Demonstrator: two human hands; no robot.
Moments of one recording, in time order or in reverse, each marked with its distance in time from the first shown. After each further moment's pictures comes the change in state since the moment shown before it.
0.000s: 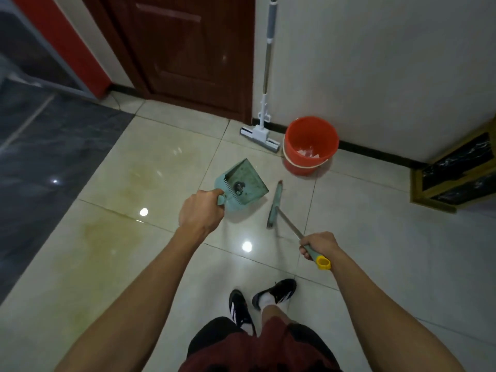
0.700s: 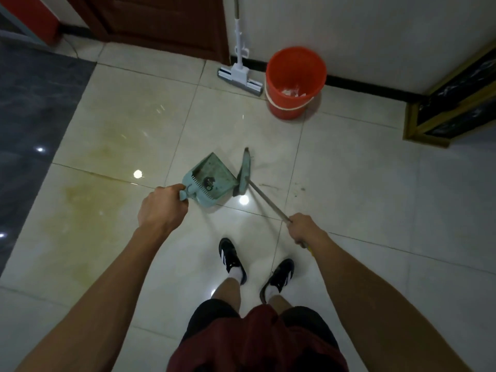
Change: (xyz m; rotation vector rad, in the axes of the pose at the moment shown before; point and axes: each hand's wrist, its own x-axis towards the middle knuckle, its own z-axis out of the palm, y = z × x) left_hand -0.080 0.004 0.079 0.083 -0.152 -0.141; right_hand 0.016 0.116 -0.037 -0.749 -0.111 -0.055
